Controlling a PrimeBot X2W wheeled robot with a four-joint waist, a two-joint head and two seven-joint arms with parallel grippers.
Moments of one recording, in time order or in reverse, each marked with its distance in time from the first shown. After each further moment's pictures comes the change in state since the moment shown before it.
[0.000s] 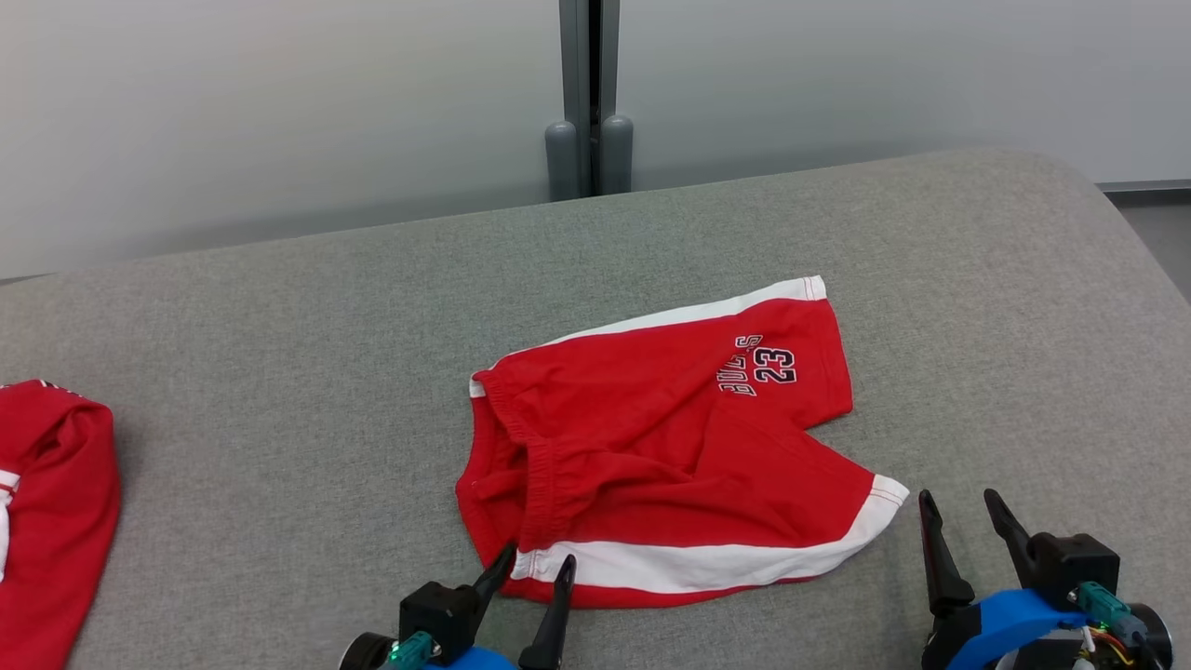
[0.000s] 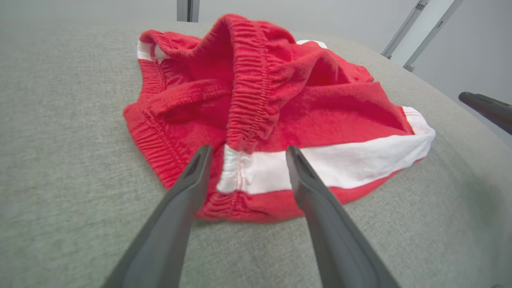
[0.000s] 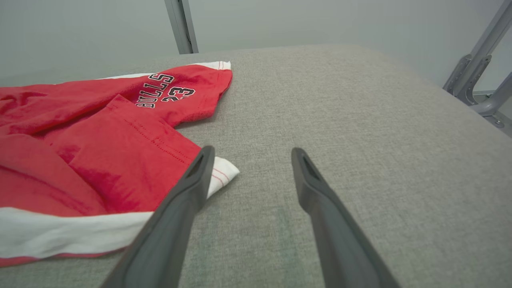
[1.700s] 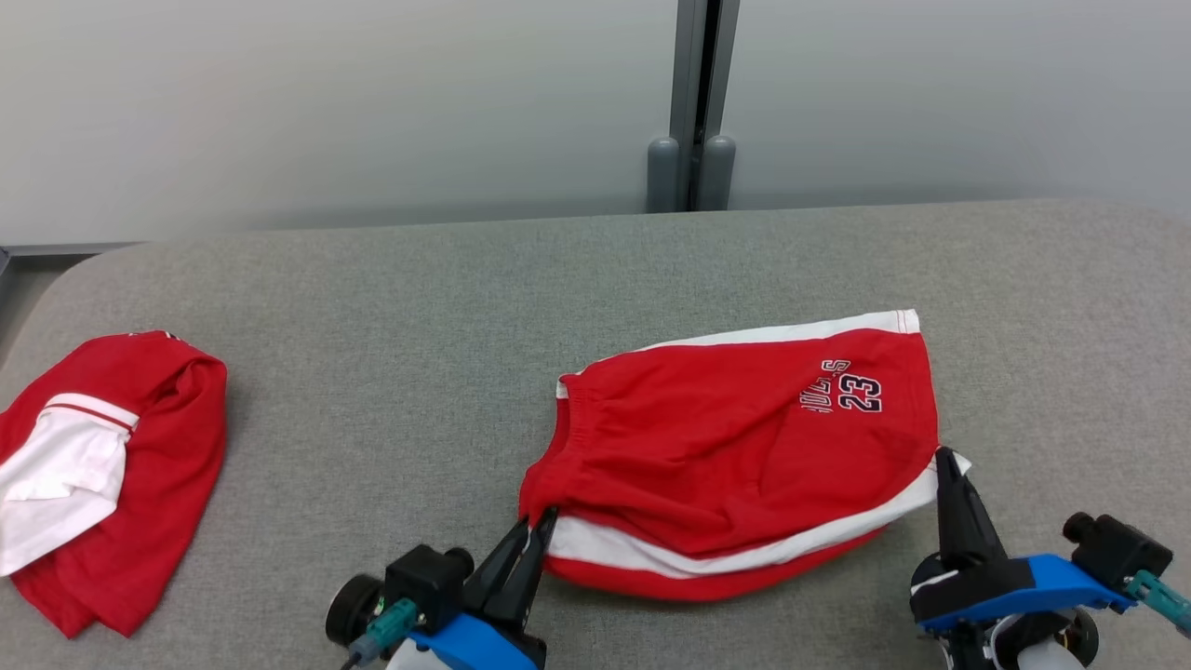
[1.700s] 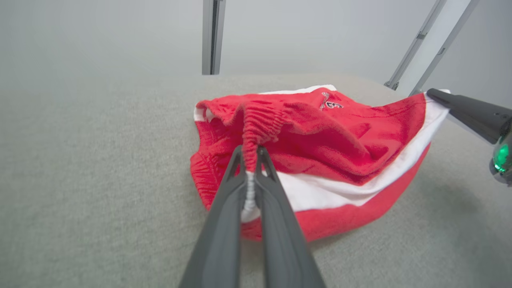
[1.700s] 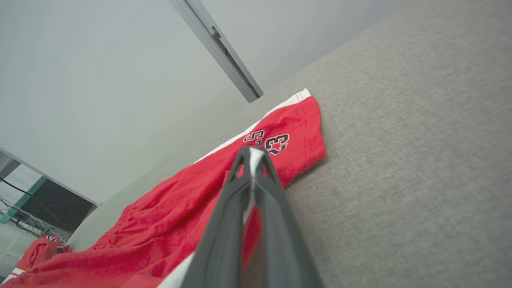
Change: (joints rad) left arm -0.032 0.096 -0.095 -0.118 -0.051 0.000 0.000; right arm -0.032 0.000 0.123 -0.029 0.594 0.000 0.000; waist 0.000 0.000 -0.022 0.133
